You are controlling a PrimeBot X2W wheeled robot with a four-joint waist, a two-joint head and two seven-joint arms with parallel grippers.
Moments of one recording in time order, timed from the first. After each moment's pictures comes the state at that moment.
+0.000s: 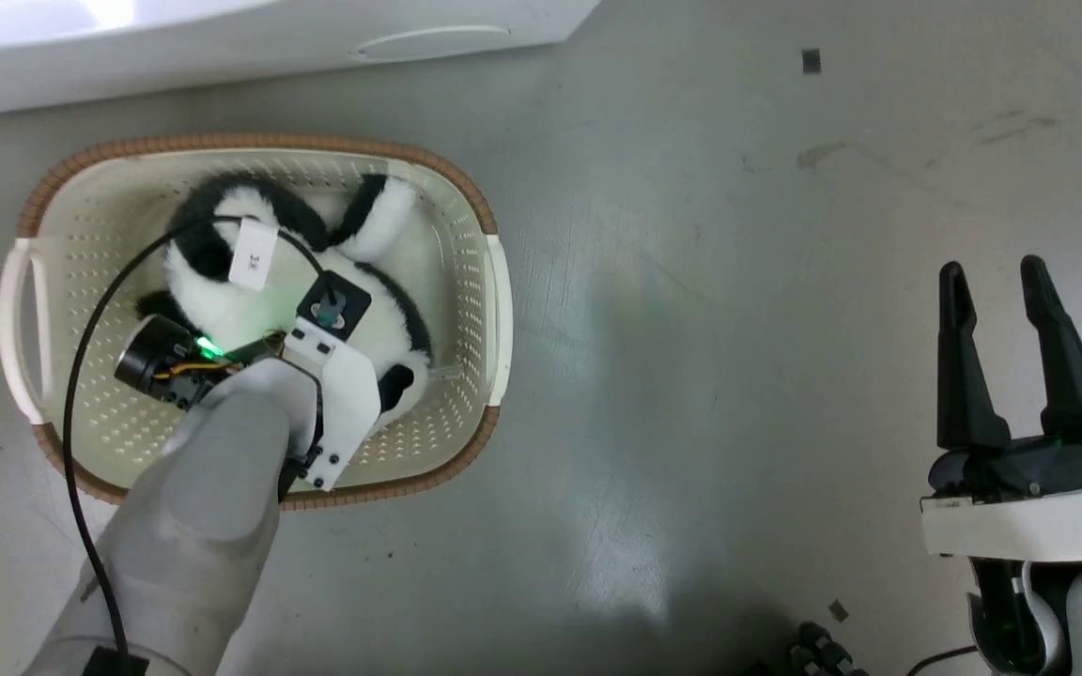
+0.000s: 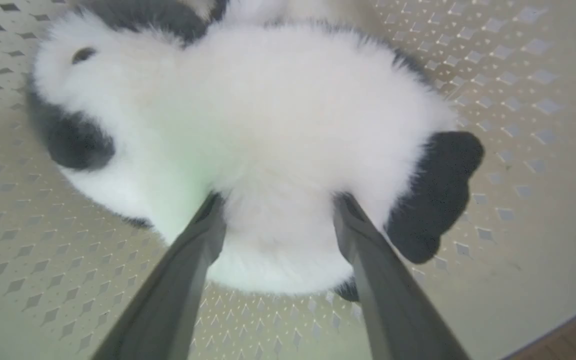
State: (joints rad) left arm -0.81 0.24 -0.45 0.94 0.01 -0.09 0.30; right arm -0.17 -0.05 -0.04 -0.14 0.29 0.13 -0.19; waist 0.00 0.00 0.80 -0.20
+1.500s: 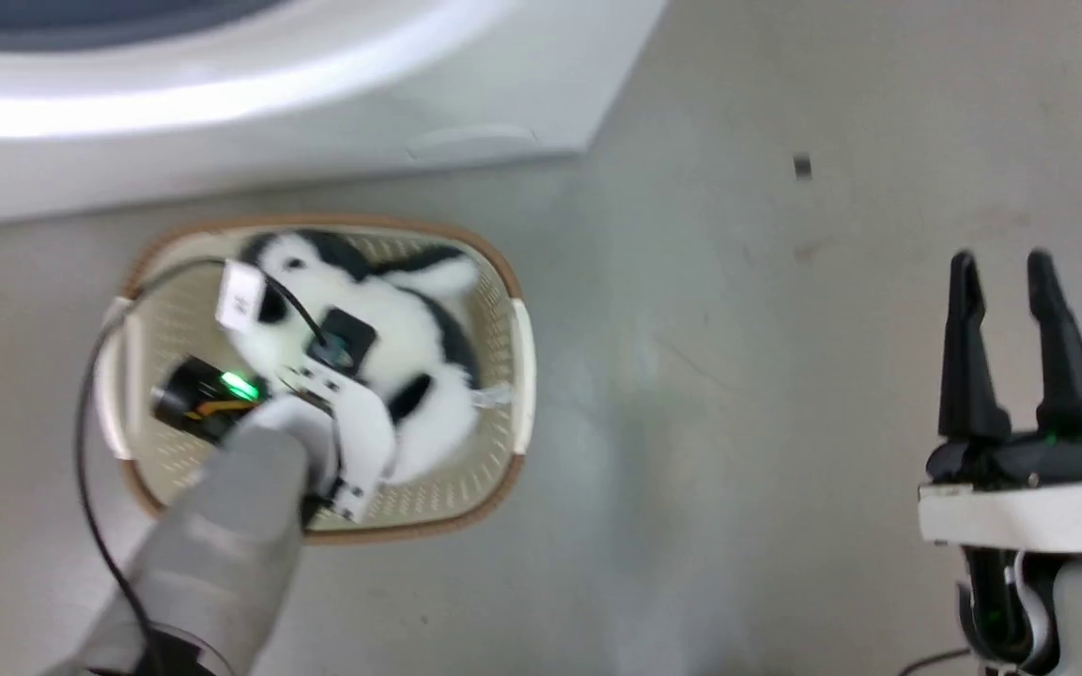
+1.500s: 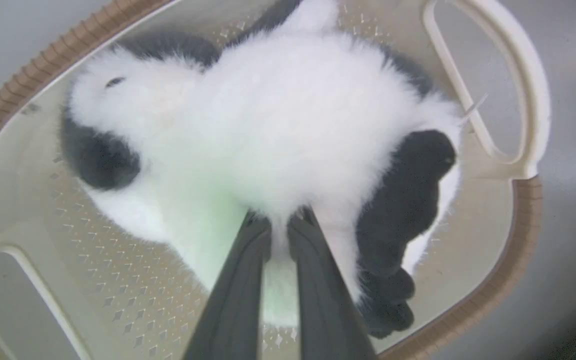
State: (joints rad) left arm -0.91 0.18 -0.60 1.29 -0.20 -0.13 -0.05; right arm -0.21 -0.05 -0.03 -0.08 0.35 0.13 -0.26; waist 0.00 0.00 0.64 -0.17
